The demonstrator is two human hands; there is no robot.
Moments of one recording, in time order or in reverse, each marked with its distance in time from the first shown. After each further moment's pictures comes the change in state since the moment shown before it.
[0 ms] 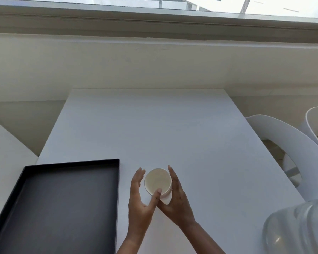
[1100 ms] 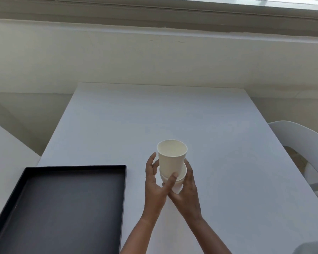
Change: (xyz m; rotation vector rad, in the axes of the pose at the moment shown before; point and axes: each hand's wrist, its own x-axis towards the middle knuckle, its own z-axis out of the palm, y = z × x) left_hand 0.075 -0.002 0.028 -0.254 -0.041 -0.179; right_hand 0.062 0.021 0.011 0.045 0.087 0.206
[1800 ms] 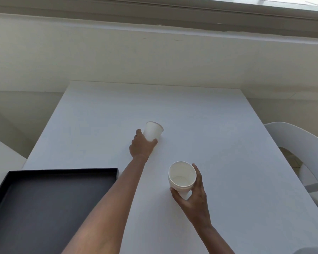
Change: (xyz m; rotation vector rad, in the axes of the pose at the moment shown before) left_hand 0.155 -0.003 0.007 0.811 0.111 -0.218; right_hand 0.001 0.021 -0.029 -0.032 0.078 -0.012
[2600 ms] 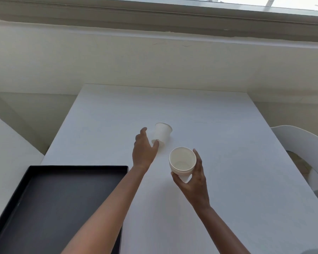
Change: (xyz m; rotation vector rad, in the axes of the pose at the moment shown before) left_hand -0.040 -0.014 -0.036 -0.061 0.094 0.221; right_hand 0.027 -0.023 0.017 -0.007 0.048 -0.136
